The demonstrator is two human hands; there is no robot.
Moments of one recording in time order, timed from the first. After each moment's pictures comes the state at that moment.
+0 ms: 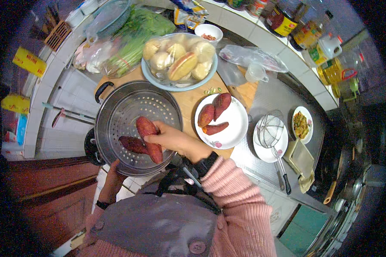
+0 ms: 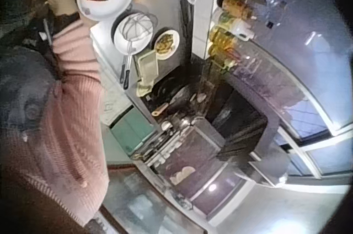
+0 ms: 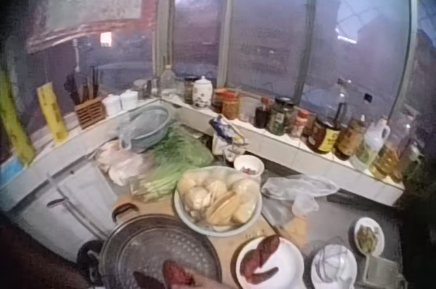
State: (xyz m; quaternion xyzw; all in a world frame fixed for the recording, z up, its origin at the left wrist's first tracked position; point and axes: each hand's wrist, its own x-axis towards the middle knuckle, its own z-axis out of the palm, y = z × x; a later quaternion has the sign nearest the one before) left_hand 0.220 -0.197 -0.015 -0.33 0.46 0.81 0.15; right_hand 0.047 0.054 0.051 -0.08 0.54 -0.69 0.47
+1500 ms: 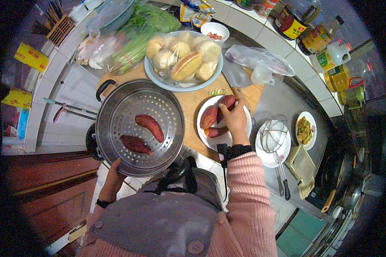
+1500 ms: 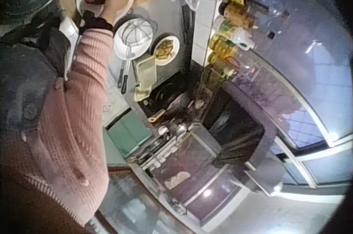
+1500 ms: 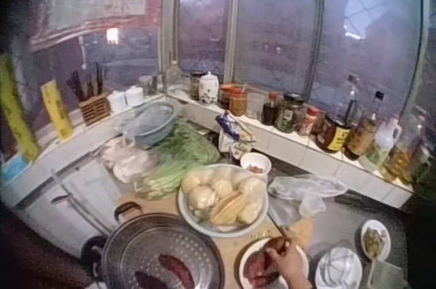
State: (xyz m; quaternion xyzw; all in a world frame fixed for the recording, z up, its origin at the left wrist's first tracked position) left_hand 0.218 -0.187 -0.007 -0.36 0.47 0.79 0.13; right_hand -0.019 0.203 -0.014 0.15 0.92 -0.35 0.01
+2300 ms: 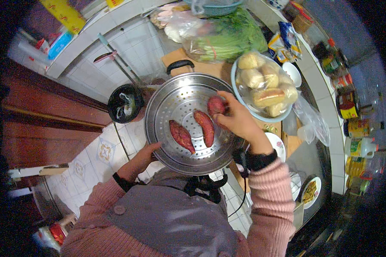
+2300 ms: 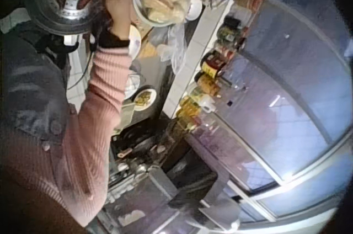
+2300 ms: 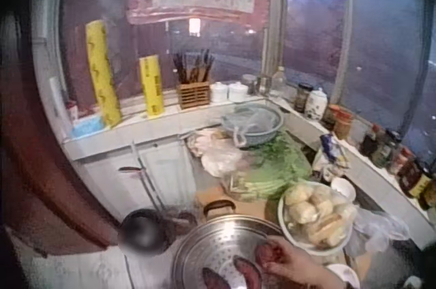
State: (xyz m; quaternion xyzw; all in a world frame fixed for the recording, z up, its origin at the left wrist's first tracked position) left_hand 0.224 -0.190 -0.029 -0.33 0.46 0.81 0.14; right_hand -0.040 0.015 0.090 -0.33 0.79 -0.42 0.30
